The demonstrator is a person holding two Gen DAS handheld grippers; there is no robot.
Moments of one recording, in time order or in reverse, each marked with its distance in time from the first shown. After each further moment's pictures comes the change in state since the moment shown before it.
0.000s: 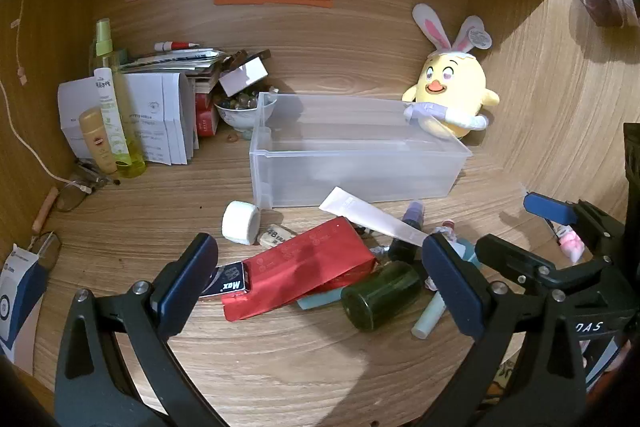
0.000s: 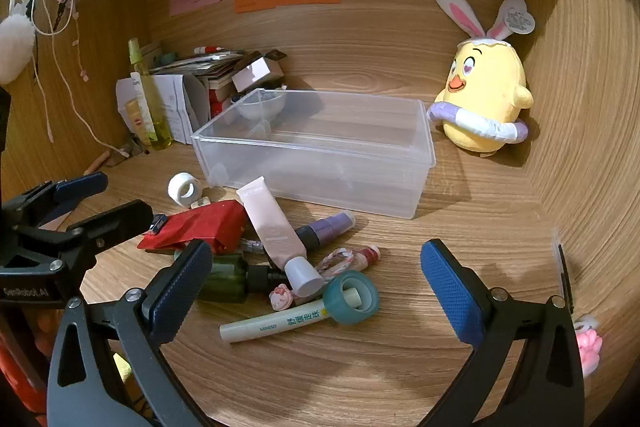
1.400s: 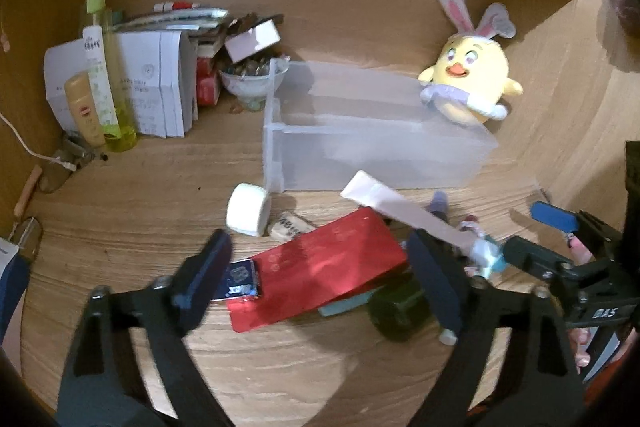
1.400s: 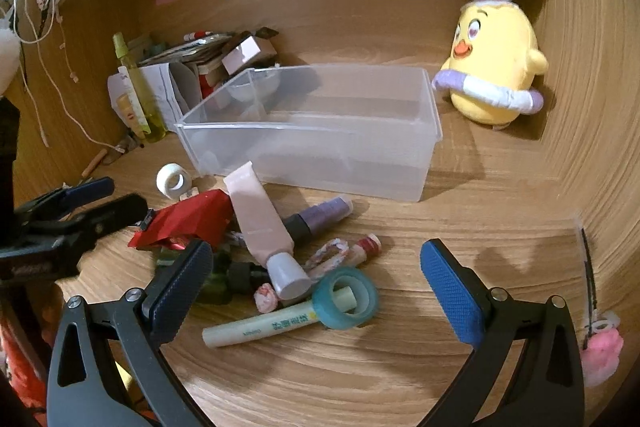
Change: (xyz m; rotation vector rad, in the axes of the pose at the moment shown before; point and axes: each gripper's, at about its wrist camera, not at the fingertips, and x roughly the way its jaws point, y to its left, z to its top) left arm 0.041 0.027 0.002 -0.055 0.110 -0.021; right arm 0.032 -0.026 -0.002 0.067 0.094 0.065
